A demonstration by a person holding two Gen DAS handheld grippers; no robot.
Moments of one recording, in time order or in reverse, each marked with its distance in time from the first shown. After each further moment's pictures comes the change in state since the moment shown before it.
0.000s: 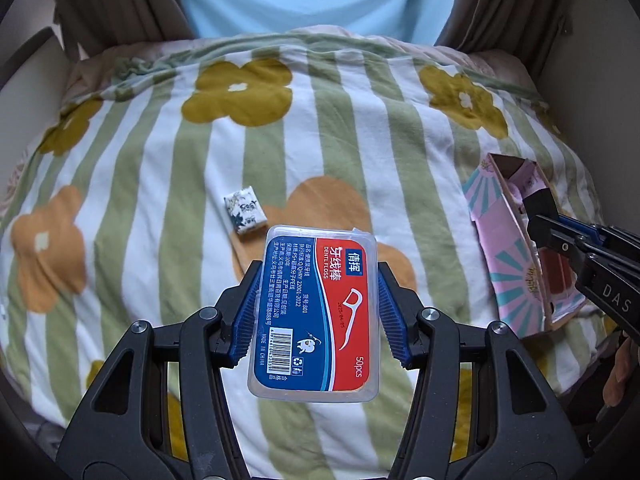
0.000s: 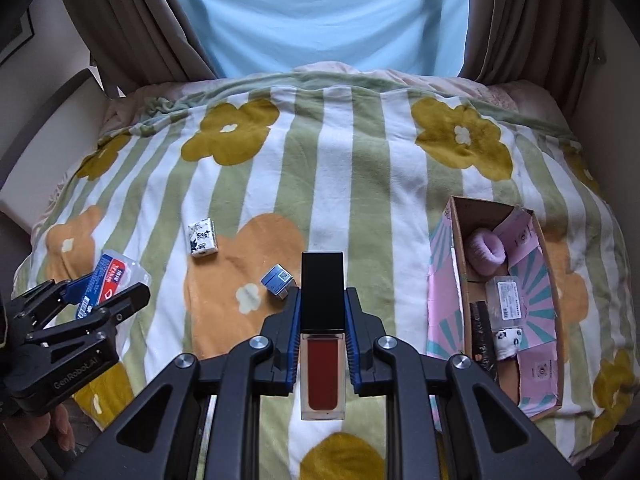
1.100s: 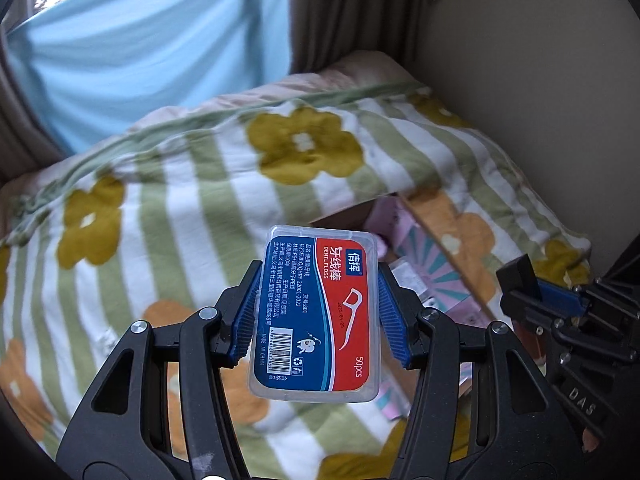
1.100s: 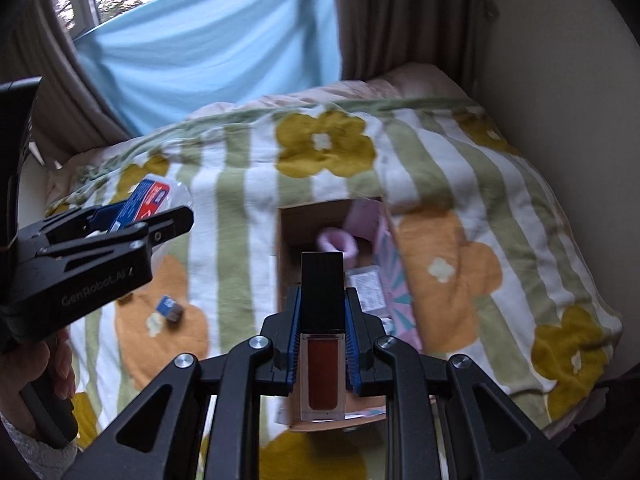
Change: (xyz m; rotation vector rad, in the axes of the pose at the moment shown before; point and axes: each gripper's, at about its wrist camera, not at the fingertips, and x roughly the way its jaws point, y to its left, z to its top) left arm 0.010 -0.254 0.095 0.348 -0.099 -0.237; right arm -0.067 -0.186 -0.022 0.231 -0.061 -0.159
